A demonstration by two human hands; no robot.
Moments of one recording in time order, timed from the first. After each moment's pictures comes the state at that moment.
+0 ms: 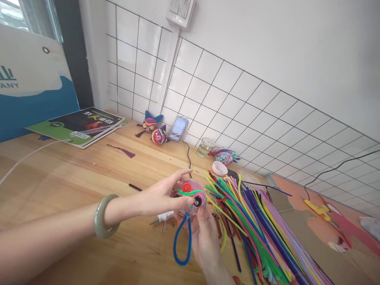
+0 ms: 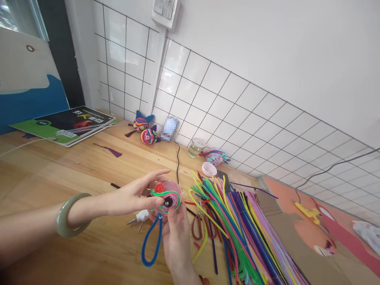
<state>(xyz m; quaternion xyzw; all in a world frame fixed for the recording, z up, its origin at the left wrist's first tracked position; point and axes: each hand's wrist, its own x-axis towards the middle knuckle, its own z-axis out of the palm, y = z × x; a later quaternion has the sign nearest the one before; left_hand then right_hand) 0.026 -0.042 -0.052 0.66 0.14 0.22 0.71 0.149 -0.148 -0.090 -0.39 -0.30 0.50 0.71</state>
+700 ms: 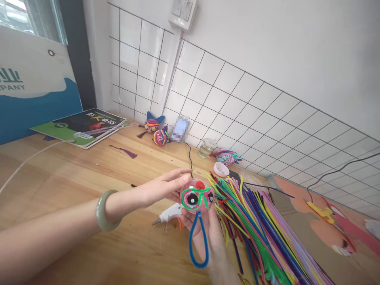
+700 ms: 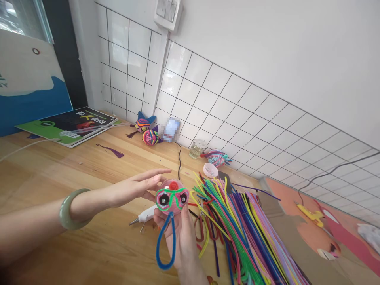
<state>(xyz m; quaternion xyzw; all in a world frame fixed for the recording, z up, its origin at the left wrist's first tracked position) 0.025 -0.029 -0.043 0.57 0.18 0.21 0.78 0.165 -0.150 -0.092 -0.39 -0.18 0.57 0.70</state>
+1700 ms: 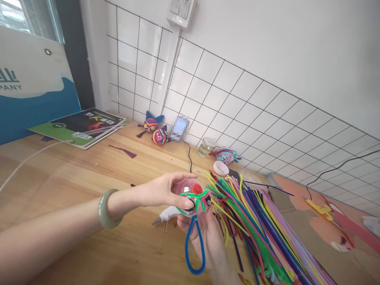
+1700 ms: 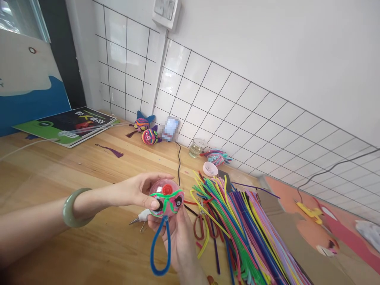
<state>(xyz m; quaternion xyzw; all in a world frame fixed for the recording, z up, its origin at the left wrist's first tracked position) 0.028 -0.023 -0.052 0.61 0.05 0.19 0.77 0.160 -0.155 -0.087 -0.39 -0.24 0.59 0.66</state>
